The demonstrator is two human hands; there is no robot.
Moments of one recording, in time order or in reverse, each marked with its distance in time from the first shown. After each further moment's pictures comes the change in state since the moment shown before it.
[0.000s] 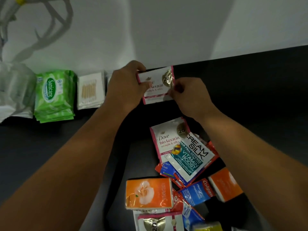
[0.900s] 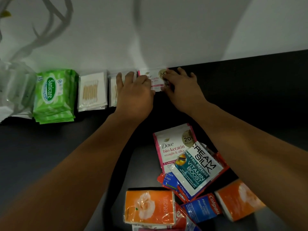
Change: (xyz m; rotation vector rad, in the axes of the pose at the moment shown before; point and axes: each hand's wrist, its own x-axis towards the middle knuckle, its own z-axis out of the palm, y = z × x) left_hand 0.008 -0.030 0.049 0.598 -0.029 0.165; right_hand 0.067 0.023 0.030 -0.531 -0.094 -0.220
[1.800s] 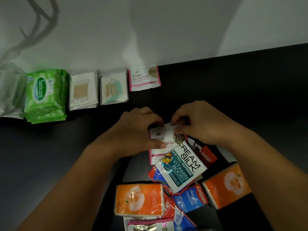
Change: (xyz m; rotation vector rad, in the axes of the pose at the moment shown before) left_hand -0.071 0.021 -0.046 -0.471 -0.542 0.240; right_hand -0.111 0.001 -0.065 0.201 -0.414 0.060
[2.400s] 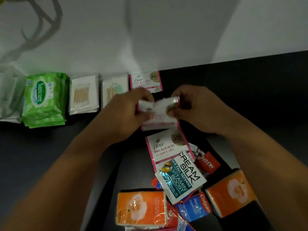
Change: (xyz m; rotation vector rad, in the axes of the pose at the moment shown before) left_hand 0.005 -0.012 -0.038 -0.279 0.320 -0.021; right_hand 0.017 -0.019 -0.018 0.288 0.178 -0.035
